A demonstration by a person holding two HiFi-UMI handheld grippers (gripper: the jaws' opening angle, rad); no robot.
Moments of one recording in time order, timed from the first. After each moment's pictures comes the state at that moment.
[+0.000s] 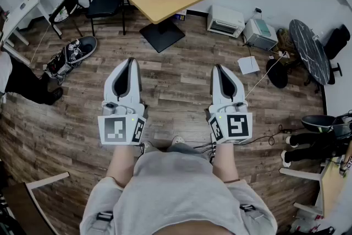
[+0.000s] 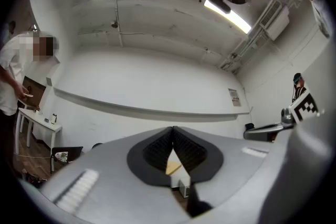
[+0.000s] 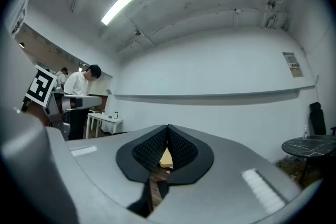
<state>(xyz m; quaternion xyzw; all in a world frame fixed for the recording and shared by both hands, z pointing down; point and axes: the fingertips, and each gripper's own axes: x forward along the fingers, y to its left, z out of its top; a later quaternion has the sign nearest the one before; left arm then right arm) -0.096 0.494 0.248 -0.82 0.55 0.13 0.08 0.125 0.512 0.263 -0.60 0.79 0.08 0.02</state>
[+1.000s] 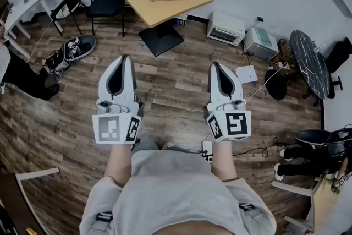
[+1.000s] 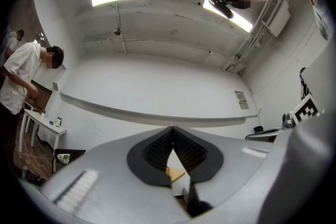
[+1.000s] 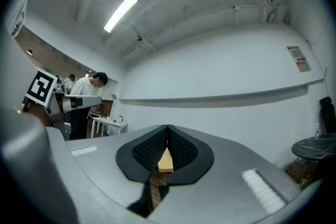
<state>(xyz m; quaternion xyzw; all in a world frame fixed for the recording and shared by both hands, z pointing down) -0.051 0.474 0.240 -0.79 0.58 0.15 0.09 0.180 0.474 0.260 -0.57 0.82 0.09 0.04</state>
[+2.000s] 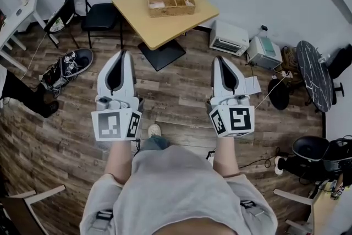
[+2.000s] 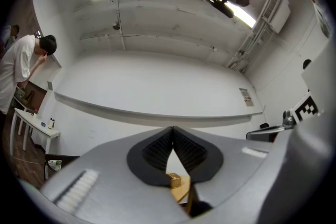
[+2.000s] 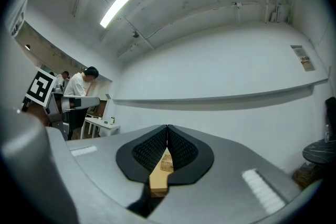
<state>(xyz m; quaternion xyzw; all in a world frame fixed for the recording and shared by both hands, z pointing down) -0.084 0.292 0.233 -0.79 0.58 0.16 0.09 0.154 0.296 0.242 -0.58 0.81 0.11 0.04</state>
